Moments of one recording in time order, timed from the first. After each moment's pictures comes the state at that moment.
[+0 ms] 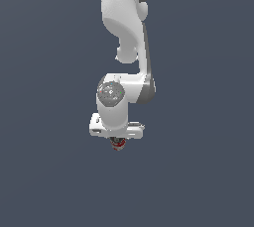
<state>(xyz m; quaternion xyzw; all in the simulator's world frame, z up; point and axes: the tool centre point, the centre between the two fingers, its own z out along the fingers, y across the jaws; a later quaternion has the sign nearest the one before) 0.085 -0.040 0.079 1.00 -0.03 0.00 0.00</state>
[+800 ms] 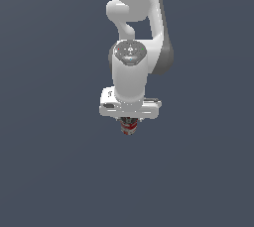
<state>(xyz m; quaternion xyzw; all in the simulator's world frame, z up) 0.050 0.007 0.172 1.00 -0.03 0.00 0.00</state>
